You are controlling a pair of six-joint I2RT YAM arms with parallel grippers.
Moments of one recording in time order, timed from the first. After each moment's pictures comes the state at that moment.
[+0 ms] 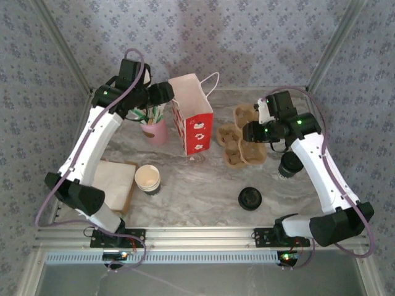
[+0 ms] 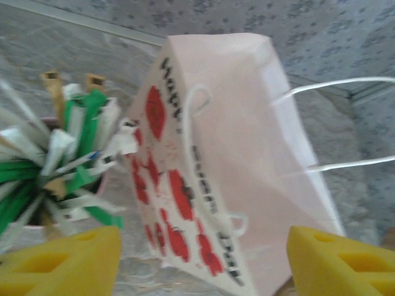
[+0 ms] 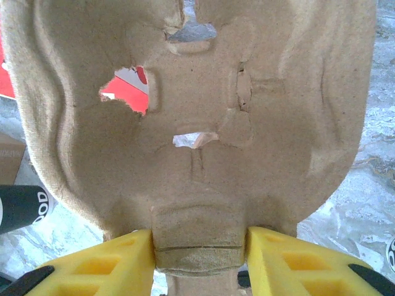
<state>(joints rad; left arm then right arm) -0.42 1.62 1.93 -0.99 0.08 -0.59 0.29 1.30 1.44 -1.11 -0.21 0.22</state>
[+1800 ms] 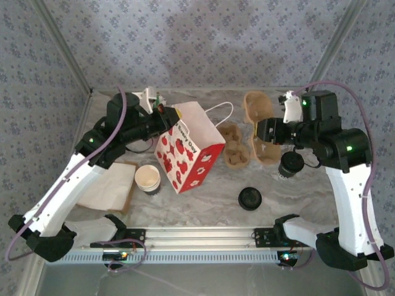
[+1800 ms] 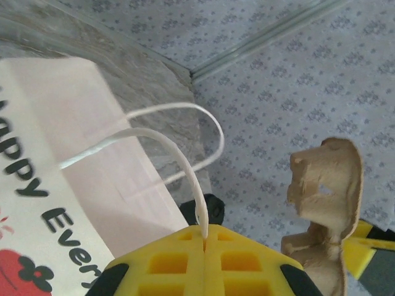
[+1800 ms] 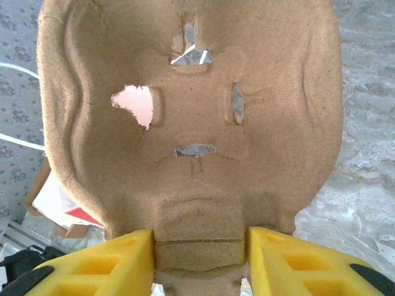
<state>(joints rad) -0.70 1.16 1.45 -0.62 0.17 -0.98 0.29 1.14 1.81 -1.35 -0.28 0.29</state>
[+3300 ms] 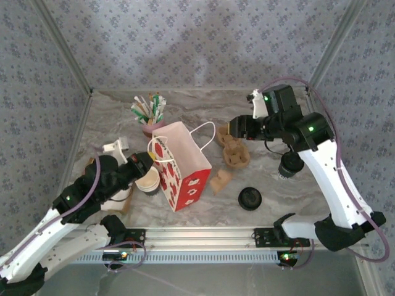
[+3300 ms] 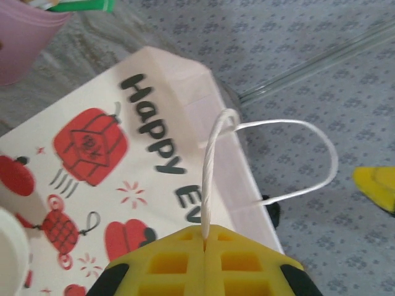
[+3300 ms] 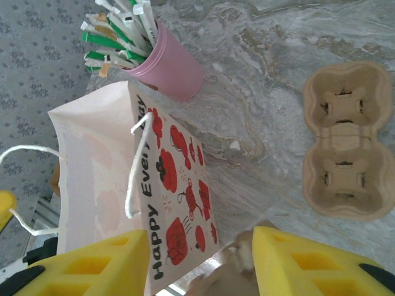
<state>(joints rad) -0.85 0.58 0.87 -0.65 -0.19 -1.07 0.49 1.26 1.70 -1.19 -0.26 0.44</state>
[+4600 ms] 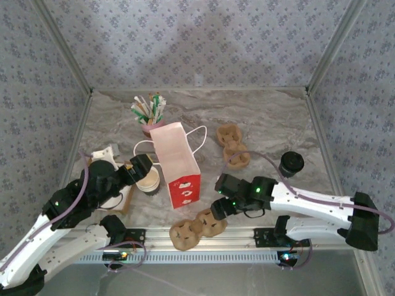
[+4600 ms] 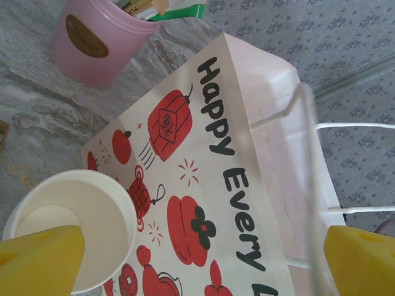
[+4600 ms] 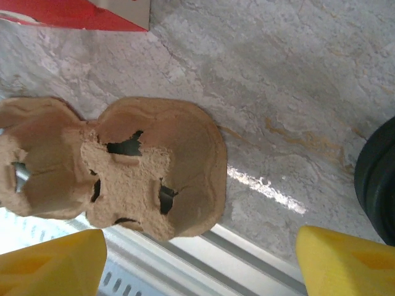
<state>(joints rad) -0.85 0.54 0.93 -0.90 -0.29 -1.04 1.18 1.10 0.78 -0.90 -0.02 0.72</state>
